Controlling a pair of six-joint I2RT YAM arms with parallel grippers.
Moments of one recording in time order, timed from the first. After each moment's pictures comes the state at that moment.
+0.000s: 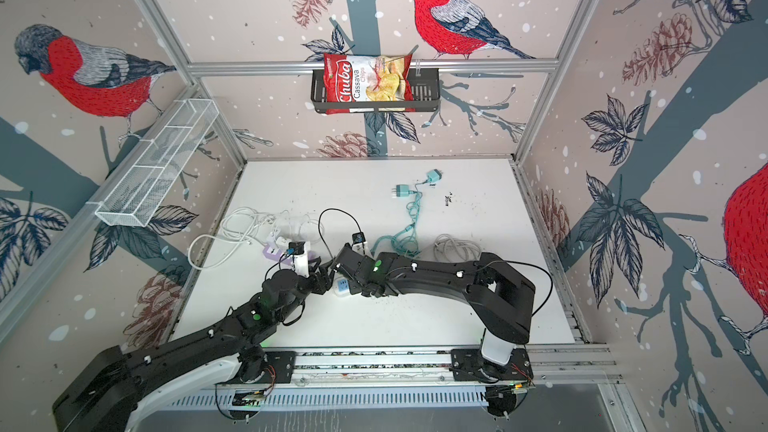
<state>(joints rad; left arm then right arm) -0.77 0.86 0.14 0.35 -0.24 -0.54 1.21 1.71 1.15 -0.55 0.30 0.76</state>
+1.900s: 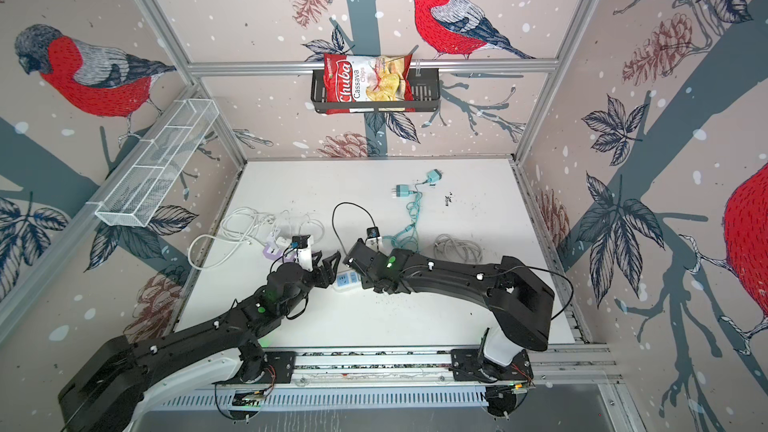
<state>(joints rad) -0.77 0.95 0.24 0.34 -0.28 -0.51 1.14 1.58 1.05 -0.60 0.37 0.77</state>
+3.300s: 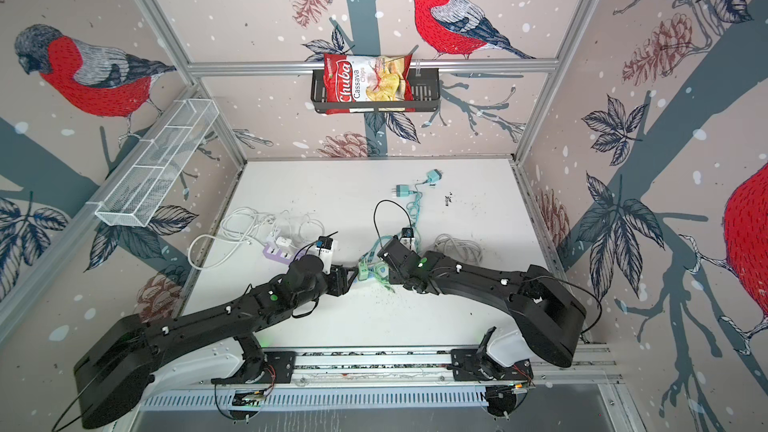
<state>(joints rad) -0.86 1.07 0.38 0.09 -0.05 -0.63 0.98 1.45 0.81 -0.47 0.30 0.79</state>
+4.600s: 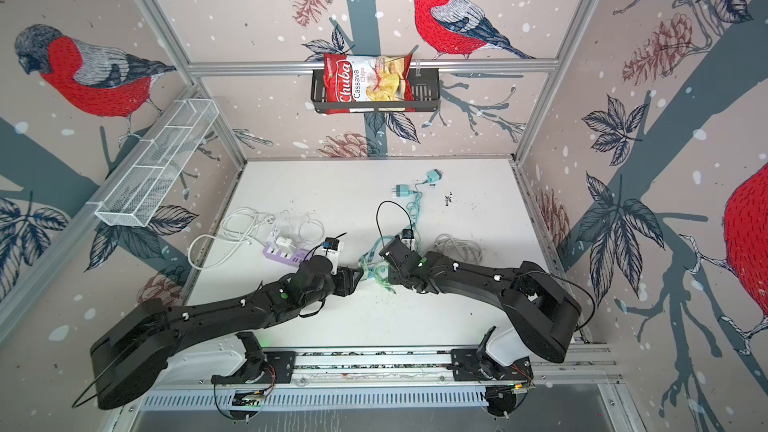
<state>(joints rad) -0.88 1.20 0.40 0.17 -0.08 -0.65 0.96 1.47 0.78 -0.40 0.25 0.78</state>
